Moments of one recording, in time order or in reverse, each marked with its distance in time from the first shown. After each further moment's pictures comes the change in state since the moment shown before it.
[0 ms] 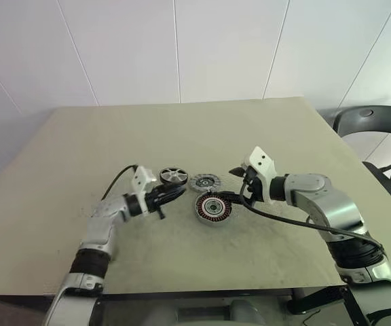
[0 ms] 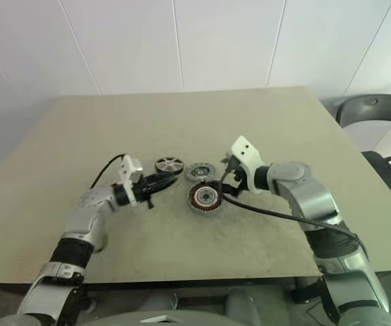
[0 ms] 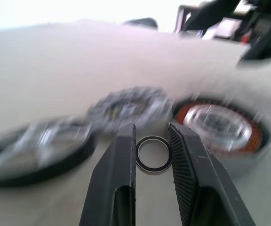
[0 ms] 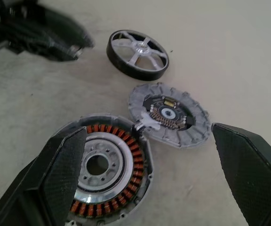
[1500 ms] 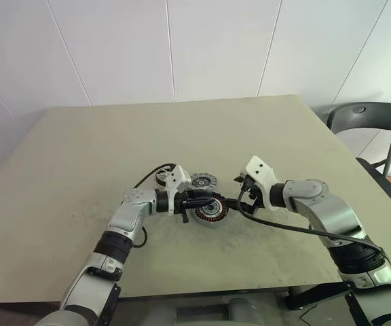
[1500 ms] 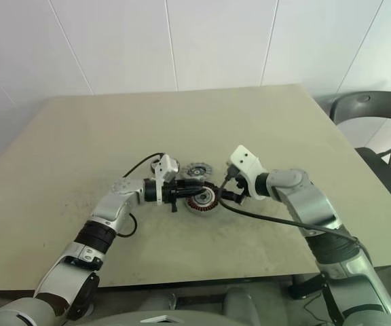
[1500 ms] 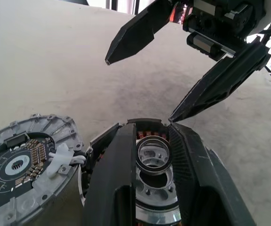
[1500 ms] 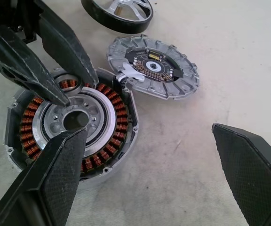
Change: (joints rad) left arm -0.125 -0.057 -0.171 0.131 0.081 0.099 -0.061; right arm 0.025 -0.018 0.048 -0.008 -0.063 0.040 -0.066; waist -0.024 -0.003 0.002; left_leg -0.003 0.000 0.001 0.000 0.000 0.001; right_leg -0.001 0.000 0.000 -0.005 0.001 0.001
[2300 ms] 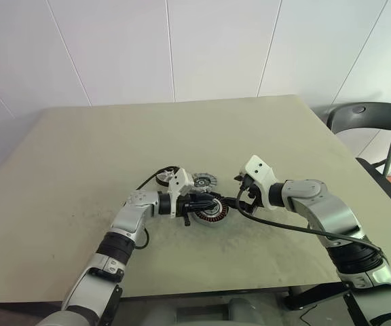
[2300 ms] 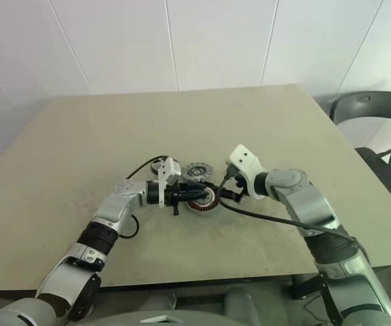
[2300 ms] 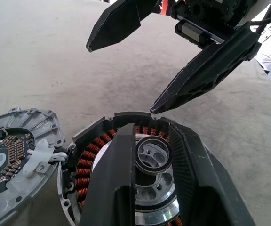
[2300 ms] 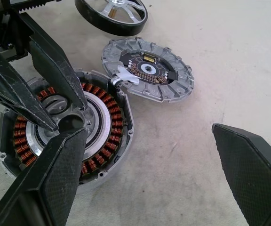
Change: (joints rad) left arm 0.008 -0.013 -0.009 0.000 0.006 0.008 -0.014; right arm -0.001 0.010 0.000 0.000 -0.007 0.000 -0.020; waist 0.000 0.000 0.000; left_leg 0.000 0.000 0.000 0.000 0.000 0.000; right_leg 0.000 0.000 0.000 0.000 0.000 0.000
